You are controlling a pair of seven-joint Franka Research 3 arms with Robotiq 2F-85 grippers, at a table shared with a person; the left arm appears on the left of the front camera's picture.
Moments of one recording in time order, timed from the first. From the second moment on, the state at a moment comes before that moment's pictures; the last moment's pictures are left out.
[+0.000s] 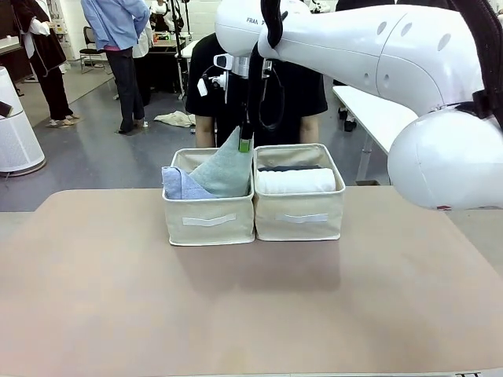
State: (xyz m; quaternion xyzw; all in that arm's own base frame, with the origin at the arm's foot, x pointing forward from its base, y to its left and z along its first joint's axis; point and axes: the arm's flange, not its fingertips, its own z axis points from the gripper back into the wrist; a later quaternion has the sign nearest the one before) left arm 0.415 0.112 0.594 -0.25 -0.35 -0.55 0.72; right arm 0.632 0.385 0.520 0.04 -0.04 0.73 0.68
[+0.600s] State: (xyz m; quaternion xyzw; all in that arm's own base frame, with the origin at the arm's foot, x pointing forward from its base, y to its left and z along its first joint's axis) left arm 0.415 0.112 0.594 -0.25 -0.35 -0.55 0.72; right arm 0.632 0.390 0.503 0.05 -0.02 0.74 0.67
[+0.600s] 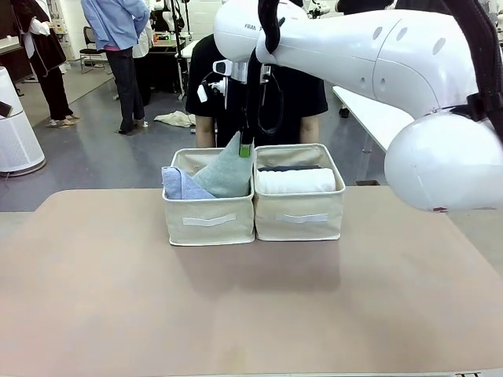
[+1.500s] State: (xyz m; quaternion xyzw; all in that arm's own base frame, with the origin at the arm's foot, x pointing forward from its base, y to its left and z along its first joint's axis) left arm 0.415 0.112 0.594 -0.25 -0.35 -0.55 0.72; right arm 0.630 0.412 0.464 0.06 0.00 0.75 0.66
